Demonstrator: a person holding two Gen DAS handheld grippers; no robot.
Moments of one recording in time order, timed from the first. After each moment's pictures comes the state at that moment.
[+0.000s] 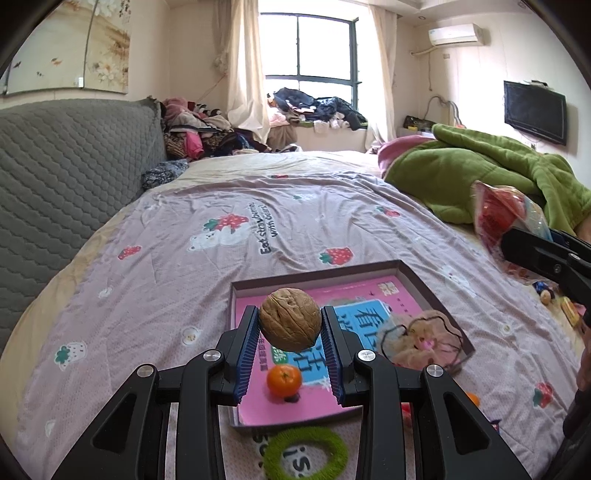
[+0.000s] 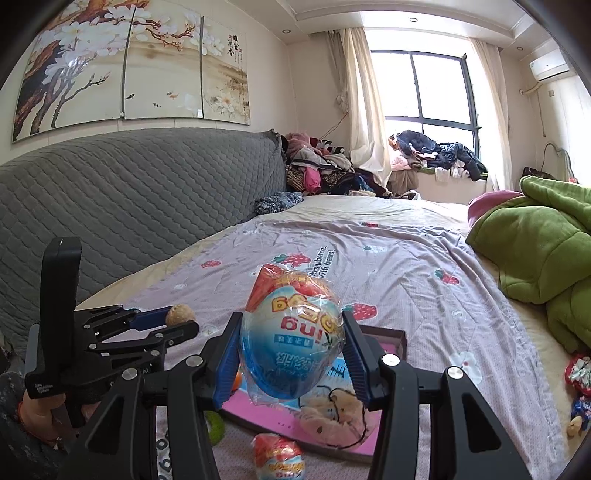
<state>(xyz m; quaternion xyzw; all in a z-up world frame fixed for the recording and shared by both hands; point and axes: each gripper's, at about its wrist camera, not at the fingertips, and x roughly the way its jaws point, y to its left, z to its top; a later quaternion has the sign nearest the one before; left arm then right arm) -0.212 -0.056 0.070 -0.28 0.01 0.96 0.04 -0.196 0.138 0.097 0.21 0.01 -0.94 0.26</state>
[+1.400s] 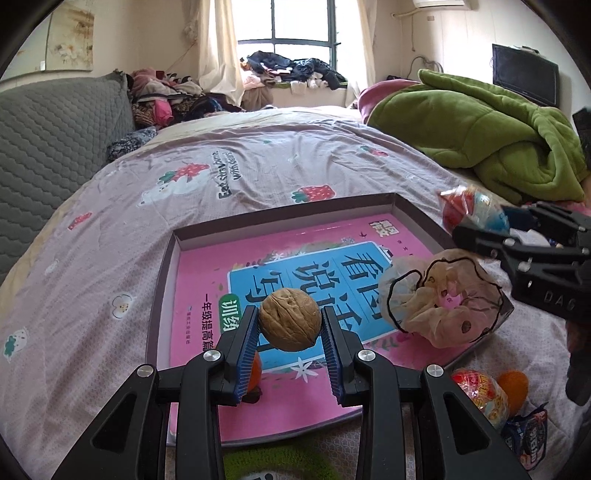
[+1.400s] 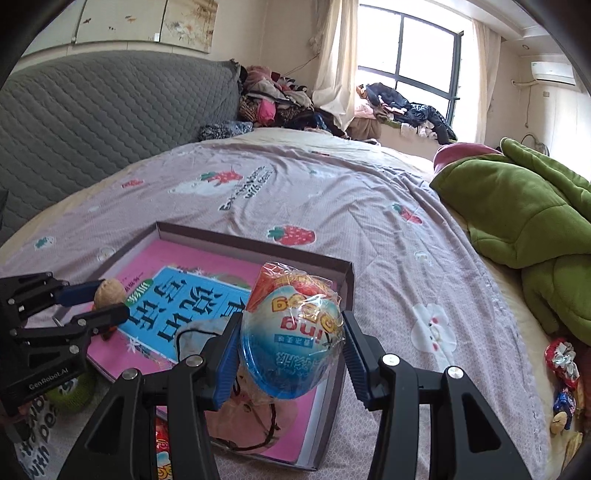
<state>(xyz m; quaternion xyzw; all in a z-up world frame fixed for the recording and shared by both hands) -0.268 -0.019 -0.026 -0.35 0.04 0.93 0.08 -0.277 0.145 -0.008 0.32 0.11 -0.93 0.16</state>
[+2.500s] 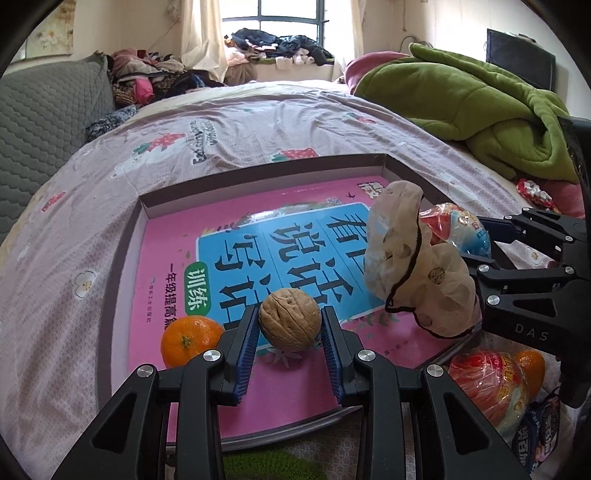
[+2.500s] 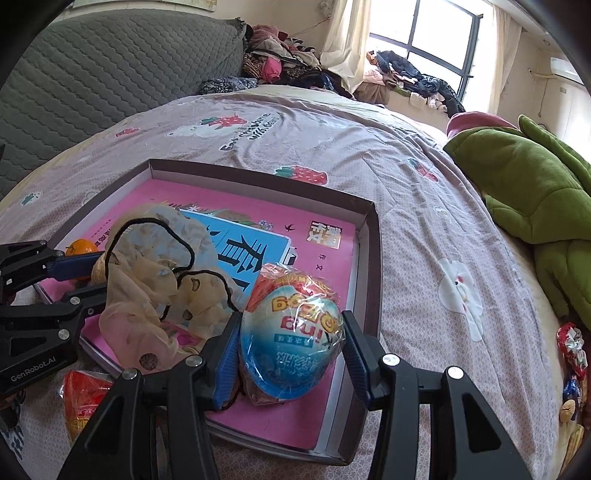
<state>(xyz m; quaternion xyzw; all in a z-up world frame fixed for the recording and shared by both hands) -0.280 -0.012 -0.062 -0.40 0.04 0.91 0.11 -0.285 0.129 -0.057 0.39 0.13 -0.90 0.15</state>
